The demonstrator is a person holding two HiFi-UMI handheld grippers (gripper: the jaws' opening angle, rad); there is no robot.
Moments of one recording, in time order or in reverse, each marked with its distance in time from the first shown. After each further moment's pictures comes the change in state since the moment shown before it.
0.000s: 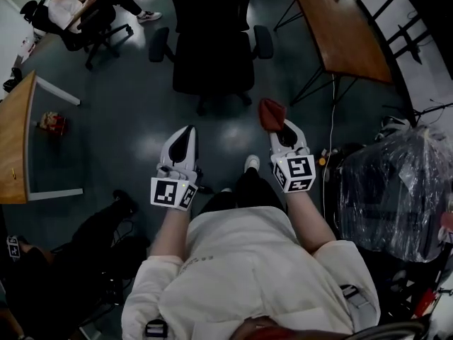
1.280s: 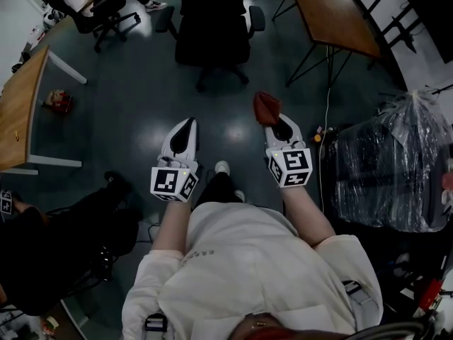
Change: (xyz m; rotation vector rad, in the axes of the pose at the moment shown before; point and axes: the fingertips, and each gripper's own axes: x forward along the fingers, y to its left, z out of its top) left arm -0.160 -0.126 -0.008 -0.006 0.060 0.045; right arm -0.190 0.065 -0.029 0.034 -0.012 0.037
